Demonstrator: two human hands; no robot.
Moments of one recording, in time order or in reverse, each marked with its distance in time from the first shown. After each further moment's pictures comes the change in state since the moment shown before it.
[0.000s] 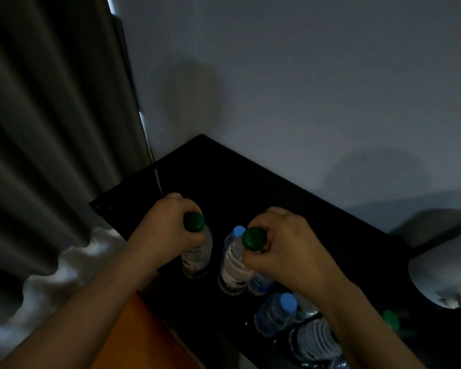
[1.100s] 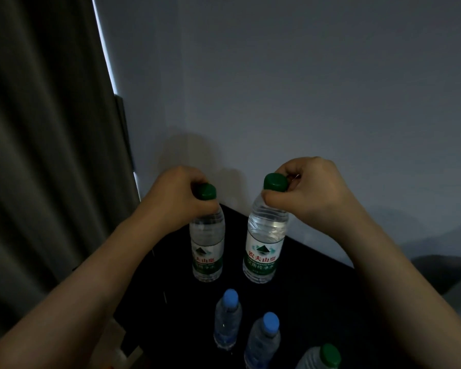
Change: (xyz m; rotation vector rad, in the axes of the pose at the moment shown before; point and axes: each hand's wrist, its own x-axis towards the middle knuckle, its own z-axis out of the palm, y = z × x) left_hand 0.097 0.073 -0.072 0.011 0.266 0.264; right_hand 0.088 -0.022 -0.120 -0.050 0.349 -0.061
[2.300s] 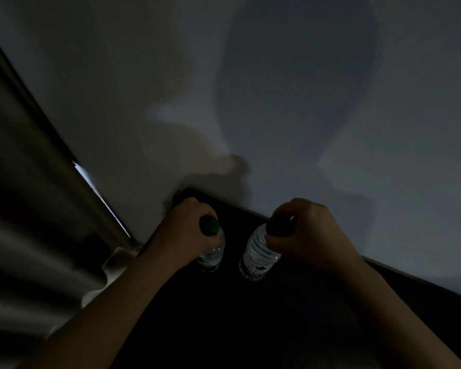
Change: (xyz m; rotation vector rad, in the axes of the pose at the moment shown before) left_hand 0.253 -0.325 0.162 -0.099 -0.408 -0.082; right_hand 0.260 0.144 0.273 -0.203 -0.201 0.343
